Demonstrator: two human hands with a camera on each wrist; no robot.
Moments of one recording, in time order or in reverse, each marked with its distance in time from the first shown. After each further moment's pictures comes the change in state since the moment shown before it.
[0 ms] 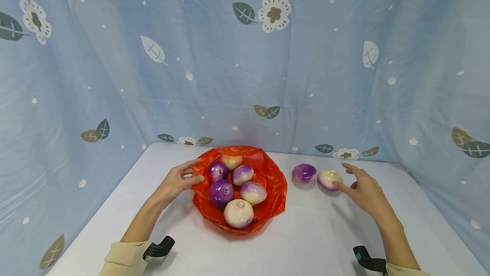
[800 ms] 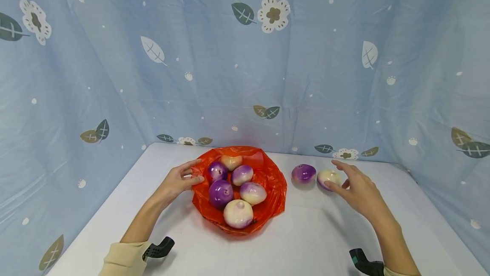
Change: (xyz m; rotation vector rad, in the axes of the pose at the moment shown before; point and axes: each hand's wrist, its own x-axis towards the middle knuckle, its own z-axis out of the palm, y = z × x) left_hand 0.000 -0.002 0.001 -0.004 -0.005 0.005; right_hand -0.008 -0.037 -0.012 -0.042 0.028 -0.102
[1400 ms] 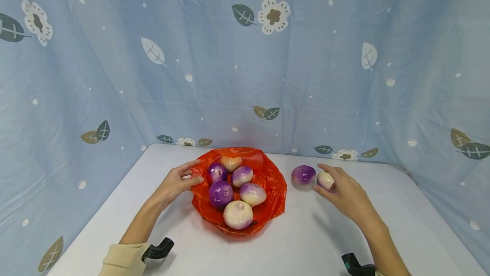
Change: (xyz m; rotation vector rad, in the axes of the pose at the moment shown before) left_hand -0.002 0.000 -0.001 -0.033 -0.011 0.015; right_hand -0.002 -0.019 0.017 0.019 0.027 -0.075
